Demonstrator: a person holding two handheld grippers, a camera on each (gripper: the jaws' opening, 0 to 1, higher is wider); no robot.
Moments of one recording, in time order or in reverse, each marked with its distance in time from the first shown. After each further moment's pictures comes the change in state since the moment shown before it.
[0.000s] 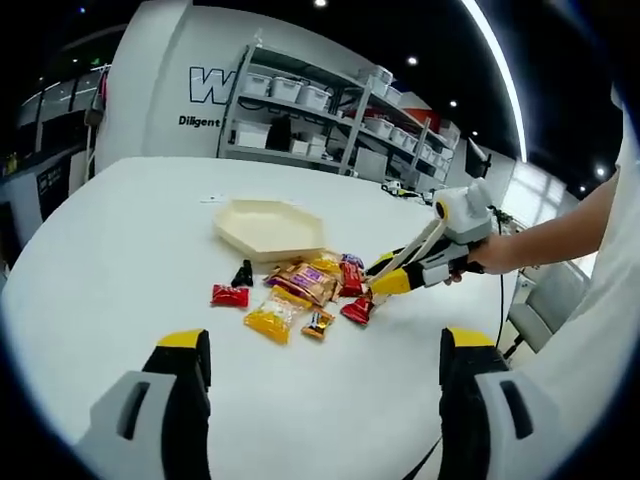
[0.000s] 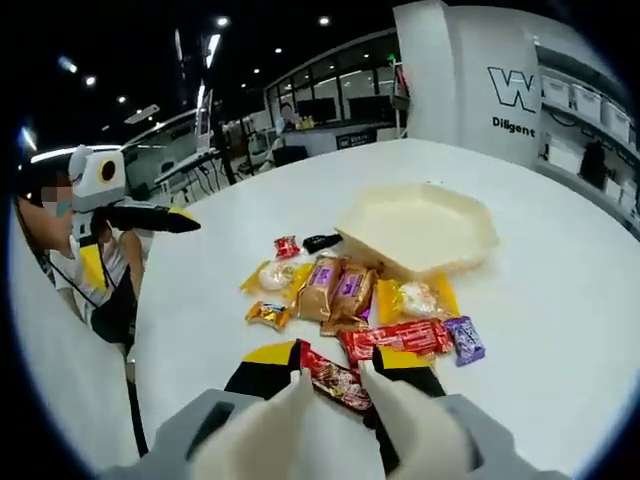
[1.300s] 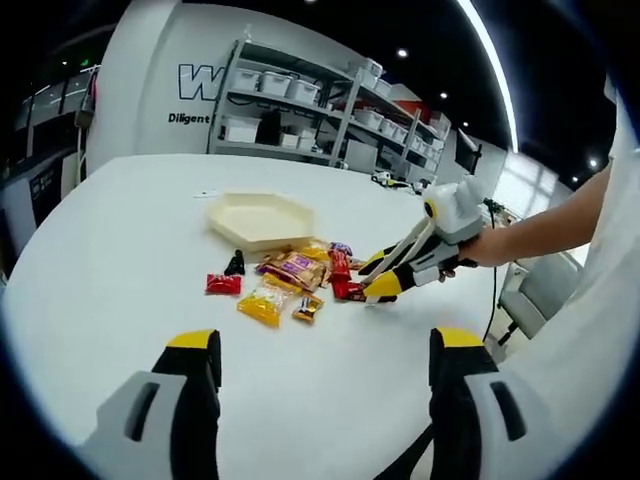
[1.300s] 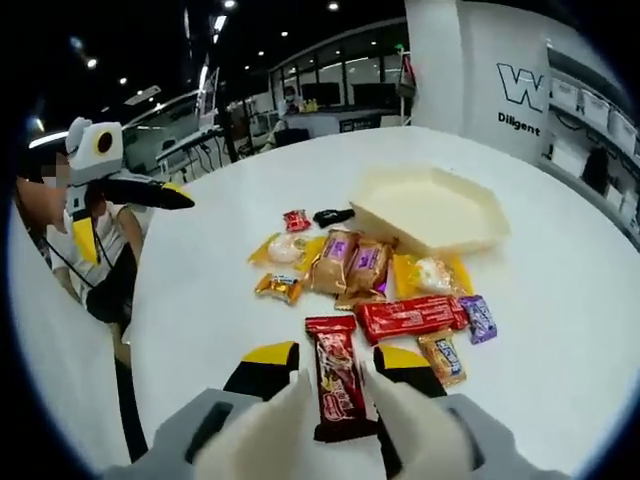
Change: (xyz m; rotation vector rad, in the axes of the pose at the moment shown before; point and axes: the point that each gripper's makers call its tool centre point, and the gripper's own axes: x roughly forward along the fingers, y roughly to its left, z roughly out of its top) left arm -0.014 -0.008 -0.012 0.035 0.046 -0.034; right arm 0.003 0.016 -0.018 -0.060 0.052 -0.021
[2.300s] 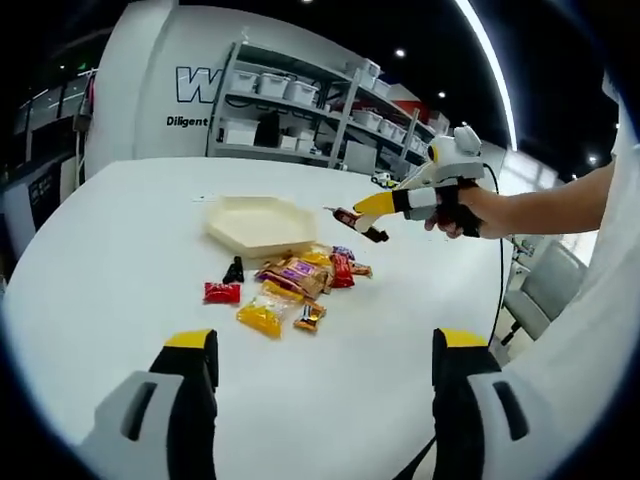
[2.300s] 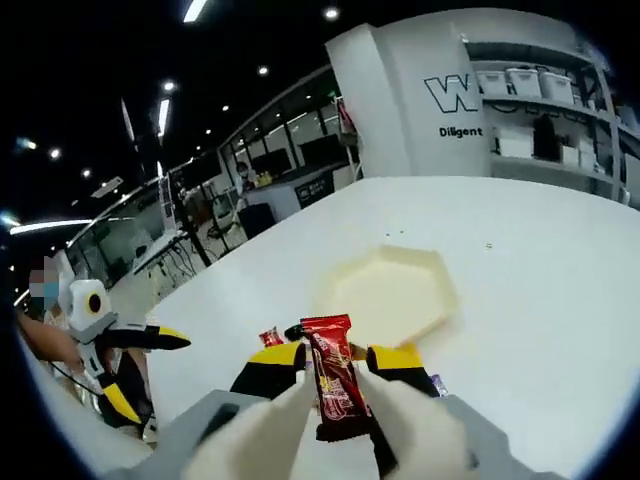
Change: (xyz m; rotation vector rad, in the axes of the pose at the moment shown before) left arm 0.012 0.004 0.007 0.013 -0.019 0.016; right arm -0.034 -0.043 0.109 0.250 -0.265 -0.072
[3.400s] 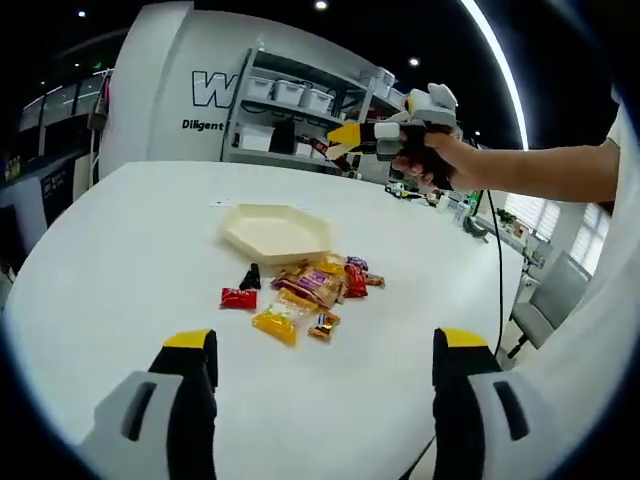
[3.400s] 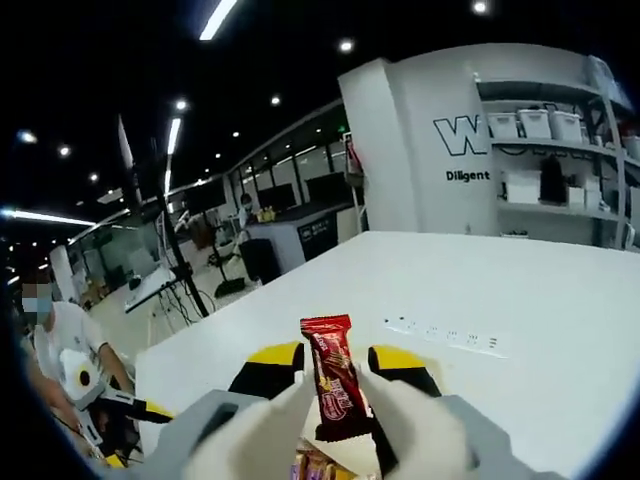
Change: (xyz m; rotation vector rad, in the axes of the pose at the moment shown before) left arm -0.007 0.009 0.008 -0.035 -0.027 0.043; right arm 0.036 -0.007 0.121 -0.040 -0.167 0.020
